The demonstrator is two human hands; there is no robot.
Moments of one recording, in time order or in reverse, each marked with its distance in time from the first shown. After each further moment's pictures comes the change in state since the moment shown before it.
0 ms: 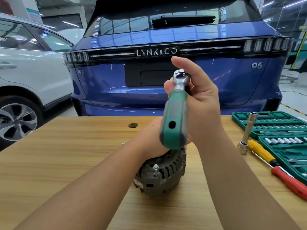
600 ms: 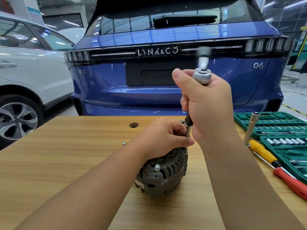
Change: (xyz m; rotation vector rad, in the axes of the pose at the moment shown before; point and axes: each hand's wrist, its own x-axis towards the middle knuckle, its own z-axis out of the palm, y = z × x) left_hand -0.010 0.028 -0.010 0.053 -0.092 -0.087; right_hand 0.003 -0.008 -0.006 -0.168 0.269 0.226
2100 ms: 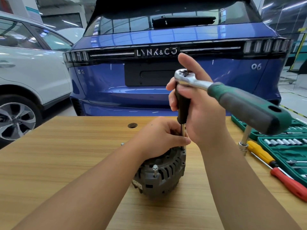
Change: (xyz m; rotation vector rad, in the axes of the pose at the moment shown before) left_hand -0.001 0.001 -0.001 -0.034 0.014 -0.048; right_hand 0.003 0.000 0.001 0.240 -0.316 -0.021
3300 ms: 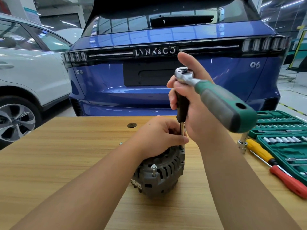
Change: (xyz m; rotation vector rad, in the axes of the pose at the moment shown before) left_hand 0.000 -0.001 0.002 0.000 0.031 0.051; right_hand 0.004 0.014 -0.011 0.056 -0.052 -0.104
